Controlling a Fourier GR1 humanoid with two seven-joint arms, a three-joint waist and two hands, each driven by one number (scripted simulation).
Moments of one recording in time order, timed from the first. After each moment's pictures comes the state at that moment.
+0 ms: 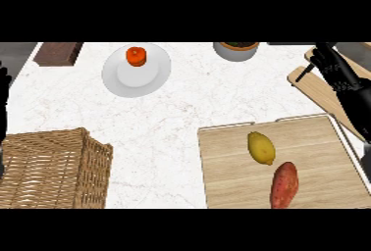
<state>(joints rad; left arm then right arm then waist) -0.25 0.62 0.00 -1.36 0.22 0.37 0.04 -0.32 -0.56 0.08 -1.62 -0.16 0.10 -0.08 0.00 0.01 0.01</state>
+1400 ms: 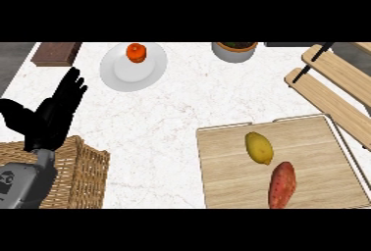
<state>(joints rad) -0.25 0.42 -0.12 -1.48 0.33 0.20 0.14 0.28 -0.72 -0.28 -1.85 -0.47 0.24 0.32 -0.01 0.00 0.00</state>
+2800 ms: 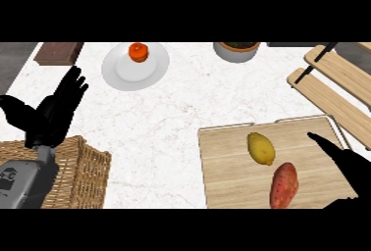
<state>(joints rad) -0.27 0.37 -0.05 -1.45 0.28 0.12 0.15 -0.01 -0.75 0.28 -2.06 0.07 0.22 1.03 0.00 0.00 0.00</state>
